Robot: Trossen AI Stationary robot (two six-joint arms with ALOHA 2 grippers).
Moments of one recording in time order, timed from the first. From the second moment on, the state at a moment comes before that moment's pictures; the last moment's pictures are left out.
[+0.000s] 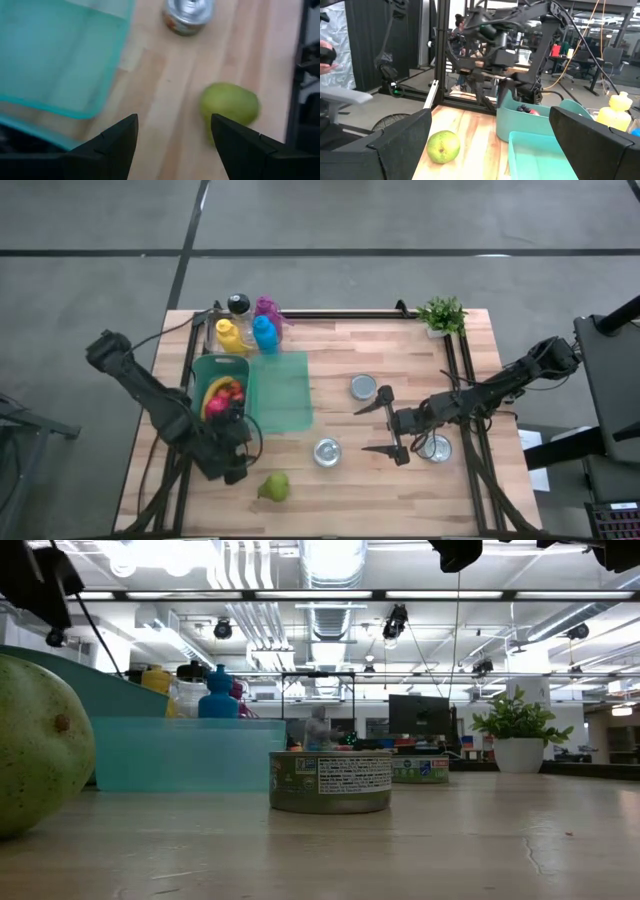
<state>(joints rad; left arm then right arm) -0.75 1.25 0.93 -0.82 -0.40 -1.05 0.39 1.24 0.53 0.76 0.18 -0.08</state>
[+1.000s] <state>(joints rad) -1.12 1.62 1.15 -0.90 -0.70 -1.39 0.39 1.24 0.53 0.76 0.18 -0.08</state>
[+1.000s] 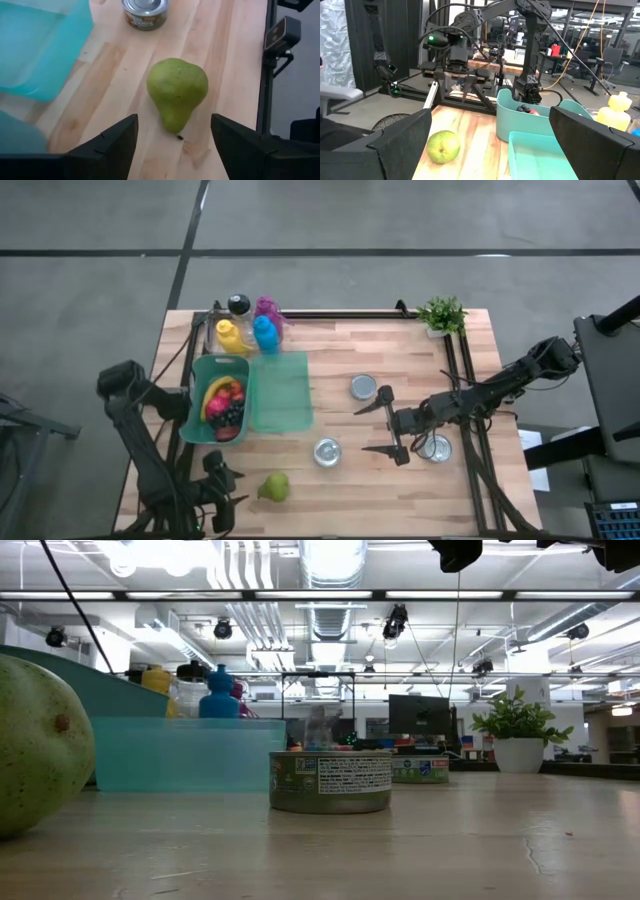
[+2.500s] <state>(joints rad) -1.08 1.86 0.97 -0.46 -0.75 -1.36 0.39 1.25 0.53 0.76 0.18 -0.08</state>
